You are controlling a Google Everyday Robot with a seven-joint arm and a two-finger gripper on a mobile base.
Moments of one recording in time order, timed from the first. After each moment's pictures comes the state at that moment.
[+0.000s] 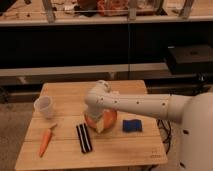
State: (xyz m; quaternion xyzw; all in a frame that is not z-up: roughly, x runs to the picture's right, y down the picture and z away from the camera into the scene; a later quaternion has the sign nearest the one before) arm -0.072 0.174 0.792 -0.27 -0.19 -0.28 0.90
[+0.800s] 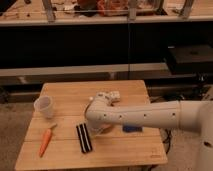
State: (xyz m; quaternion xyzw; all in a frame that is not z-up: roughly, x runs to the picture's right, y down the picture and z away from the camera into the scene) arm -0.070 0.217 0.754 -0.25 -0.18 -0.28 0.91
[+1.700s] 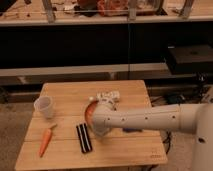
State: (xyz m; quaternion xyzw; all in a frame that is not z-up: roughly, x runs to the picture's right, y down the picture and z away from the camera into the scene) arm -0.045 0.248 0.787 -0.28 -0.17 -0.26 0.91
